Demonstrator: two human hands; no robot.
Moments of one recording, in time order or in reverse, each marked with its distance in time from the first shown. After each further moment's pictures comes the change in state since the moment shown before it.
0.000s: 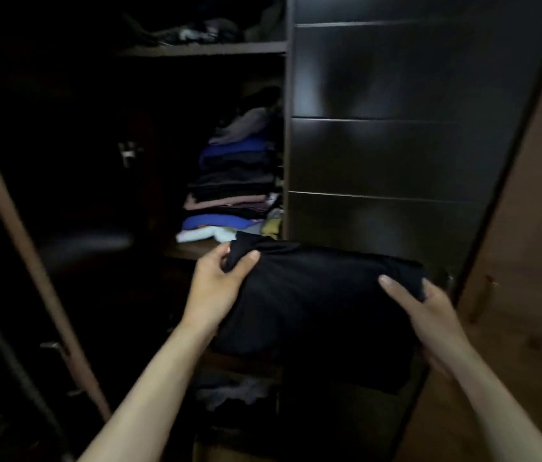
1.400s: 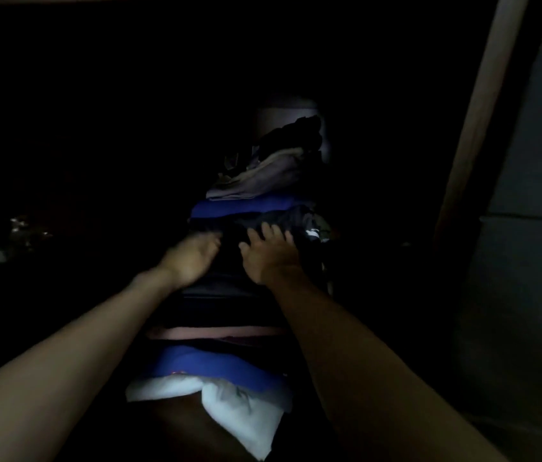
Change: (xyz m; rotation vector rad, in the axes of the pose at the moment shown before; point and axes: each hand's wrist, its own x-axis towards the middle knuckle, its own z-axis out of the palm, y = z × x) left_hand 0.535 -0.160 -0.076 0.844 -0.184 -0.016; right_hand 0.480 0.016 0.429 -1.357 -0.374 -0.422
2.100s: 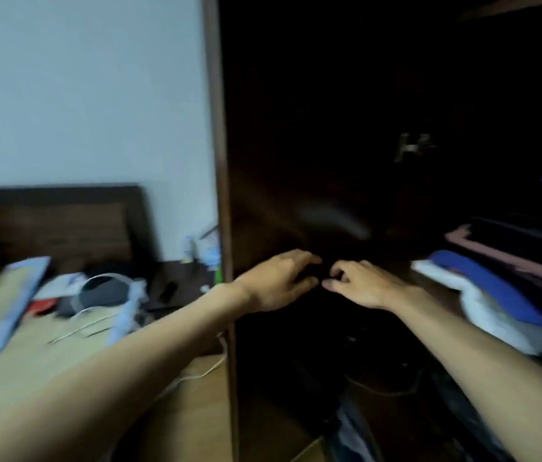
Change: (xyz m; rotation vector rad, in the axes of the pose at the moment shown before) left_hand -0.499 0.072 -0.045 0.348 0.196 -0.475; right_hand -0.284 -0.137 0.034 0.172 -0.517 -0.980
